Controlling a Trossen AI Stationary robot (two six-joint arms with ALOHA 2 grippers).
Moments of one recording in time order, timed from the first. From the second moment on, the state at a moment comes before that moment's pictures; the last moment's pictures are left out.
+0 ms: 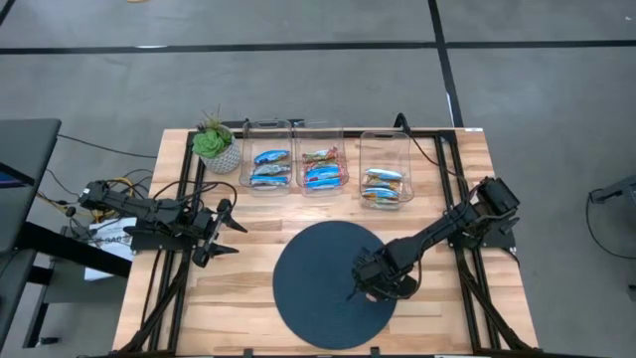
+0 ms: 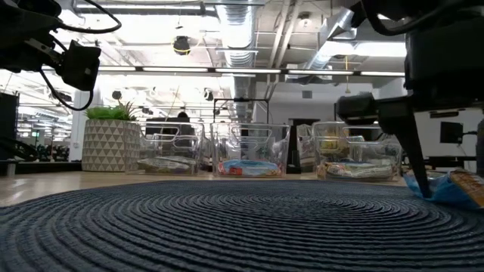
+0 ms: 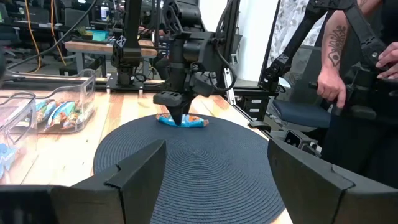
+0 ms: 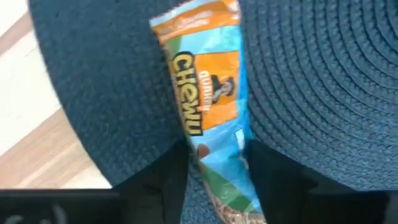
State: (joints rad) left arm -0.31 0.04 0.01 0.03 -0.01 -0.13; right arm 0.47 1.82 1.07 -0.72 -0.08 -0.53
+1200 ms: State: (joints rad) left arm -0.31 0.04 0.01 0.03 -0.01 -0.13; right arm 0.35 1.82 1.20 -0.69 -0.08 -0.12
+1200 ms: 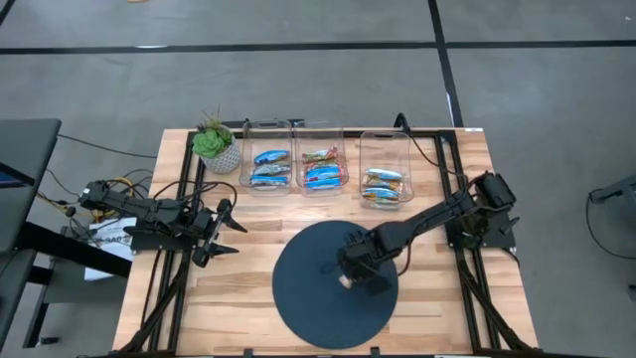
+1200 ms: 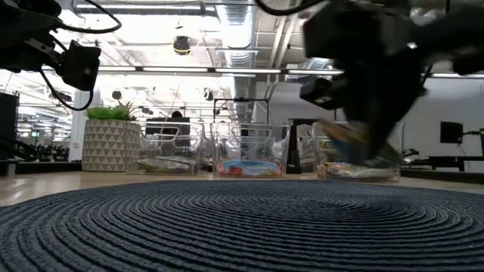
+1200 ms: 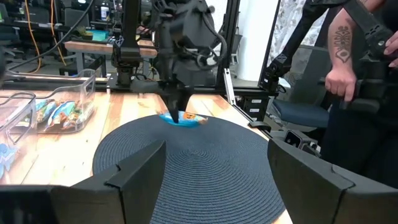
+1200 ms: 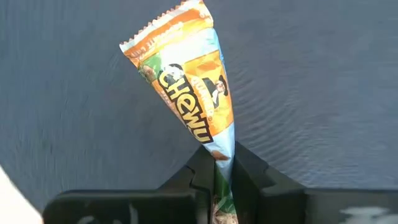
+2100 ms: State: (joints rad) left arm -0.31 0.04 0.01 0.03 -0.01 -0.13; right arm 0.07 1.82 1.63 -0.81 -0.08 -0.06
